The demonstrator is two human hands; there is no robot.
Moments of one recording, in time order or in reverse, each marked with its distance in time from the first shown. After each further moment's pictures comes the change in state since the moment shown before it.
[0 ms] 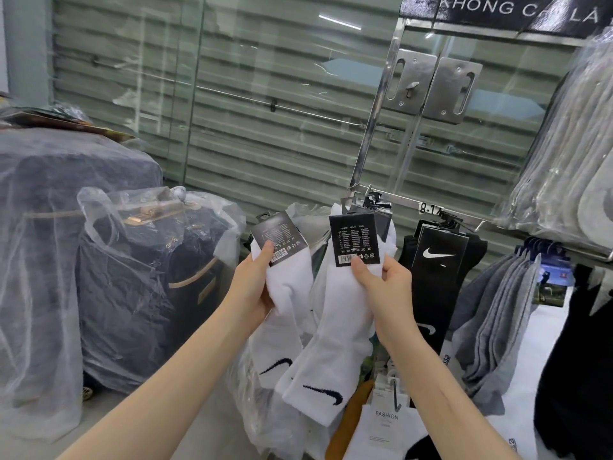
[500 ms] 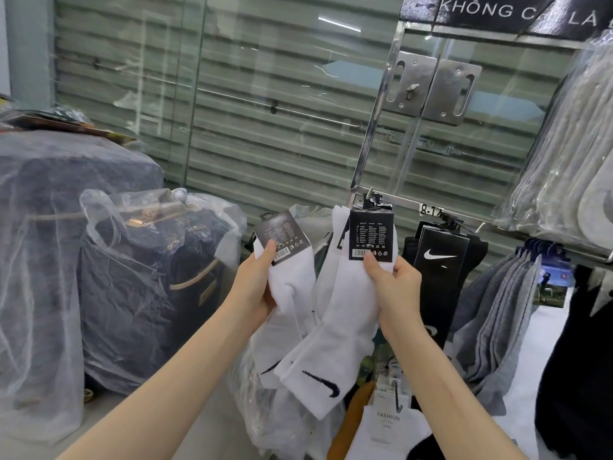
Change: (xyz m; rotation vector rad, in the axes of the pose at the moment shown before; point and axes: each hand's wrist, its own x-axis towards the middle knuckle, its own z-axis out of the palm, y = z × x) left_hand -0.004 0.005 0.003 0.016 -0.034 -0.012; right_hand 0.009 0.001 -0.003 0.033 0.128 0.074
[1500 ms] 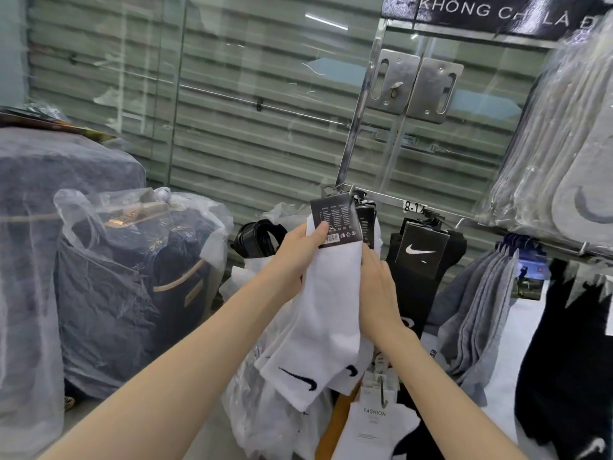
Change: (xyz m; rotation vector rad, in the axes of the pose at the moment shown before) left_hand 0.007 -0.002 0.073 0.376 -0.208 0.027; right_hand -0.003 0.006 -0.006 -0.981 -0.125 -0.789
